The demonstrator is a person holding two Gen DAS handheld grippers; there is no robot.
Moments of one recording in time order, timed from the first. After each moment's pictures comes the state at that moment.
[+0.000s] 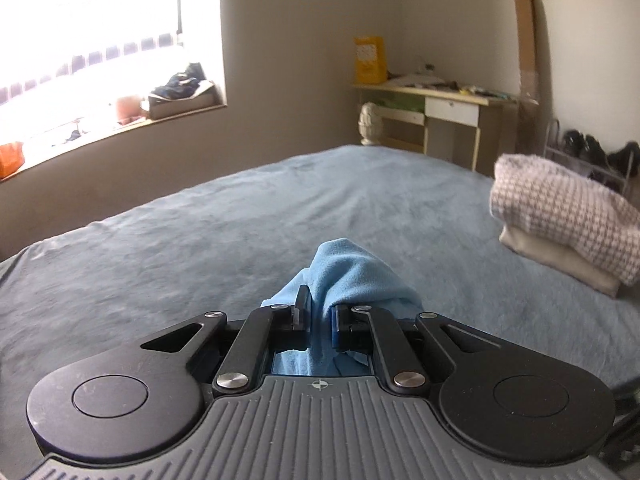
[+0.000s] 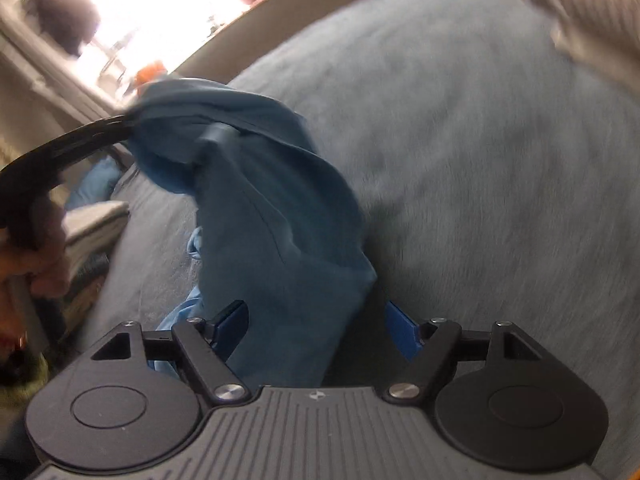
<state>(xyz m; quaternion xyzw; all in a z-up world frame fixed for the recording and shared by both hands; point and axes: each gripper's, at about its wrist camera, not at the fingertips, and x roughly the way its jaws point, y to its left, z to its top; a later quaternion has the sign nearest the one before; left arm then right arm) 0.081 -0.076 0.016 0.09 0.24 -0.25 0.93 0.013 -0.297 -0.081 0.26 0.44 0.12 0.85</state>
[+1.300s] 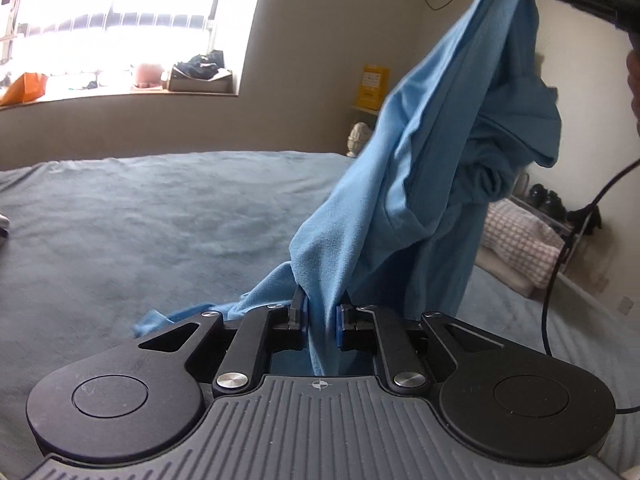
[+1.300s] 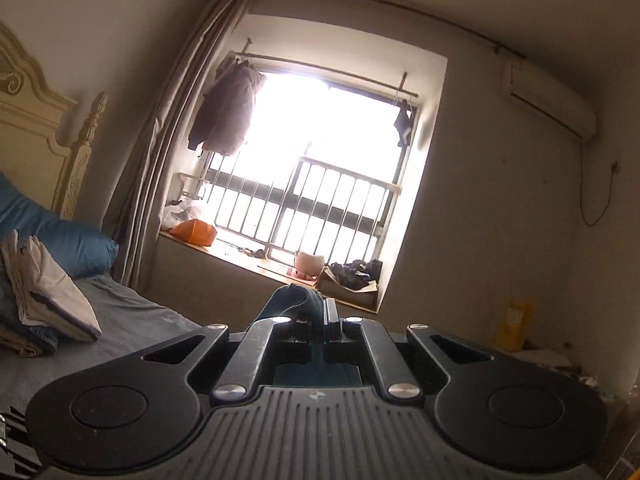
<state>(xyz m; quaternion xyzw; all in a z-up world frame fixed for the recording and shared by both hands) -0.038 0.005 -0.002 -0.03 0.25 -0.27 0.93 -0.050 -0.175 0.198 -0.16 -0.01 0.10 0.98</state>
